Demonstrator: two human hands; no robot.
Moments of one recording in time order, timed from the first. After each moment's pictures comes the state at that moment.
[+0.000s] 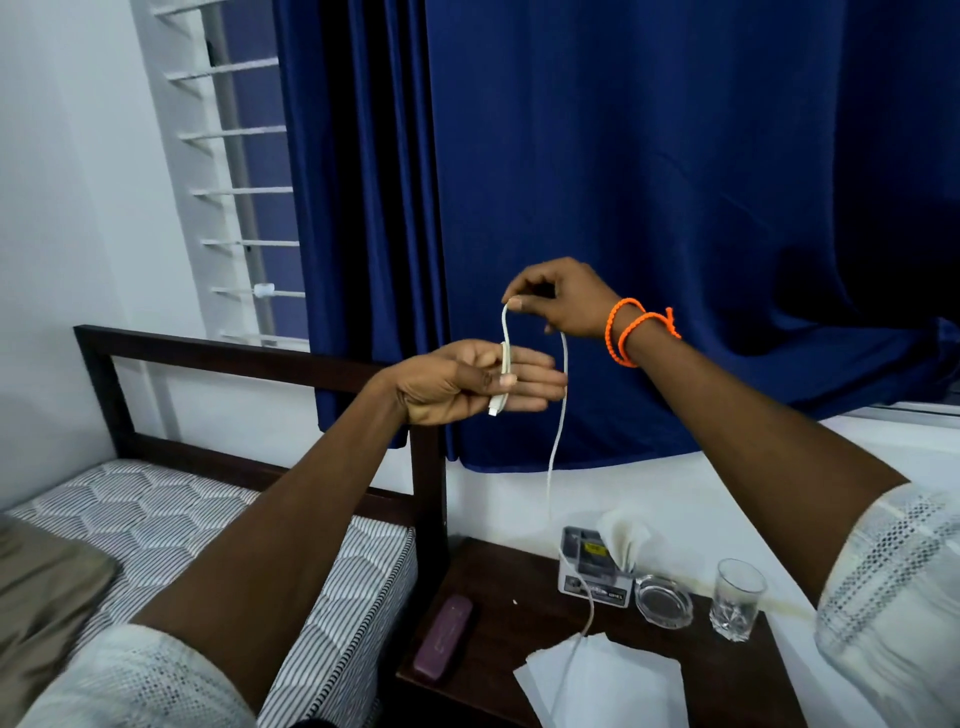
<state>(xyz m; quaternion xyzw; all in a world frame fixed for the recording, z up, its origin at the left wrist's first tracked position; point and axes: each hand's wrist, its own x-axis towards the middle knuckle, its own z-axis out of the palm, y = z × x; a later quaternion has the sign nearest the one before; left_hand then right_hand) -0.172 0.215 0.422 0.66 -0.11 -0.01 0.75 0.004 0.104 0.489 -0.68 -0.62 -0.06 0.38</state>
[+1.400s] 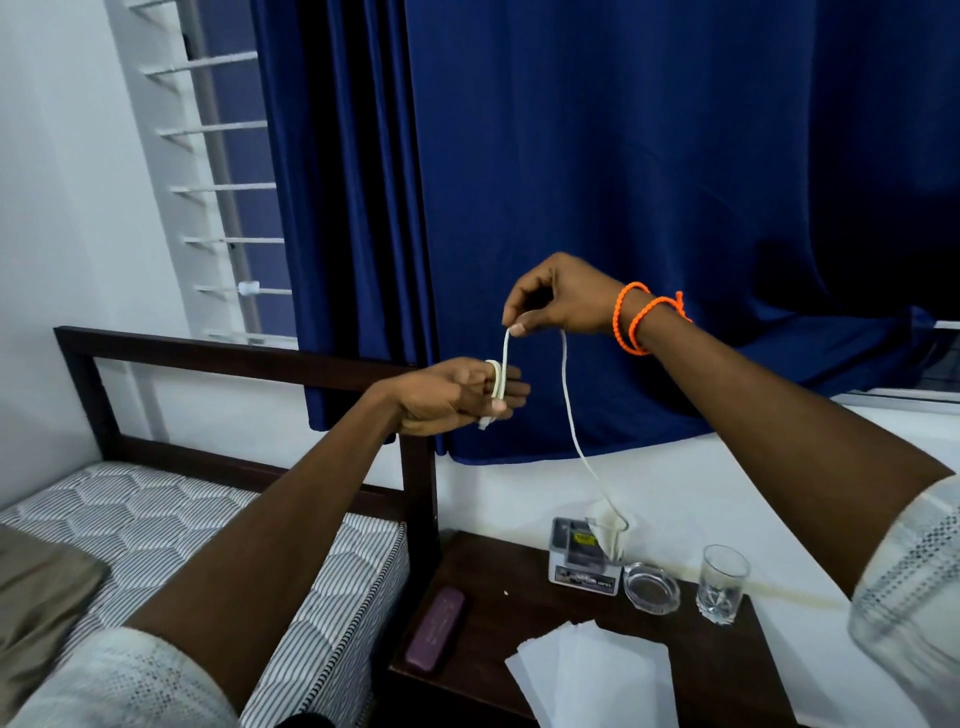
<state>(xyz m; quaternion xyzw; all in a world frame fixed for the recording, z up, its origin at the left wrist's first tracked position) -0.162 0.214 0.401 0.75 0.04 0.03 0.66 0.010 0.081 0.497 -0.67 -0.68 0.02 0.30</state>
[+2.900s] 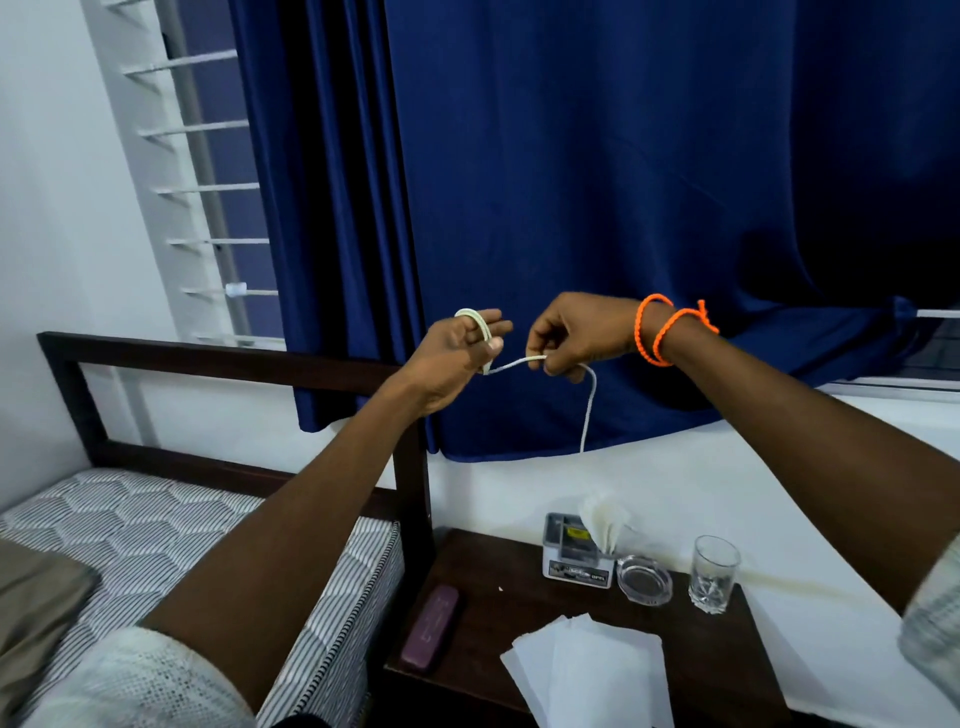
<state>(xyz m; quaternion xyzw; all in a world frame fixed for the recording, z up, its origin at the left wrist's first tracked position) -0.127 0.205 0.409 0.74 0.03 0.27 0.62 0.010 0.042 0.481 -0.74 -0.64 0.11 0.17</state>
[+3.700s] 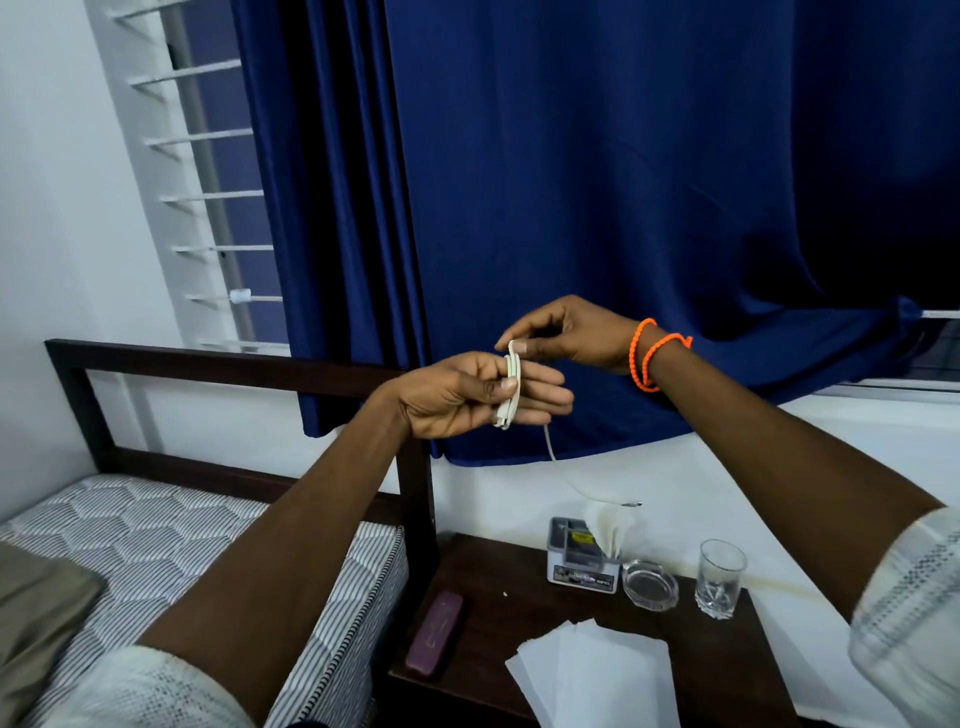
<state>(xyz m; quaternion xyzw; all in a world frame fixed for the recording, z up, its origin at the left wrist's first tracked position) -0.155 0.188 0.412 0.66 -0.14 -0.06 0.74 0.023 0.059 0.454 -0.60 -0.66 0.19 0.41</state>
